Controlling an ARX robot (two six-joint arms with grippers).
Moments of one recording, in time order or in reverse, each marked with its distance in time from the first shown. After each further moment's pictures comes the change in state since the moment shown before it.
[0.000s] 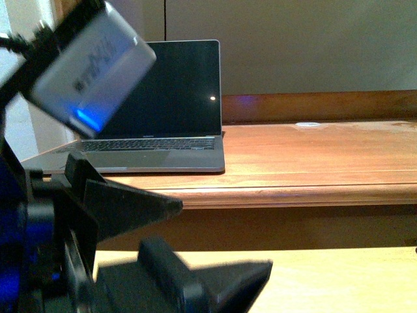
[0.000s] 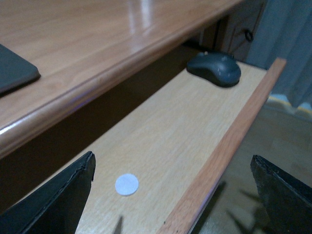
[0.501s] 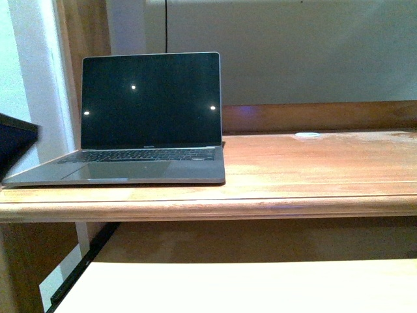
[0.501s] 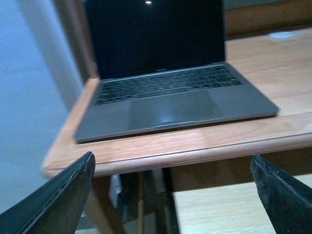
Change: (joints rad) left arm 0.027 -0.344 -0.038 -0.103 -0.804 -0.040; right arm 0.000 0.000 0.000 0.000 0.000 0.000
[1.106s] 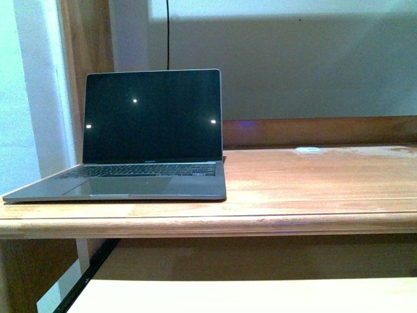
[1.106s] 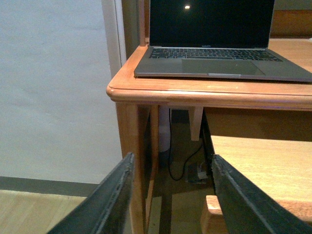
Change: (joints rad) left arm 0.014 -0.670 -0.357 -0.272 -0.122 -0.114; right arm 0.000 0.000 0.000 0.000 0.000 0.000
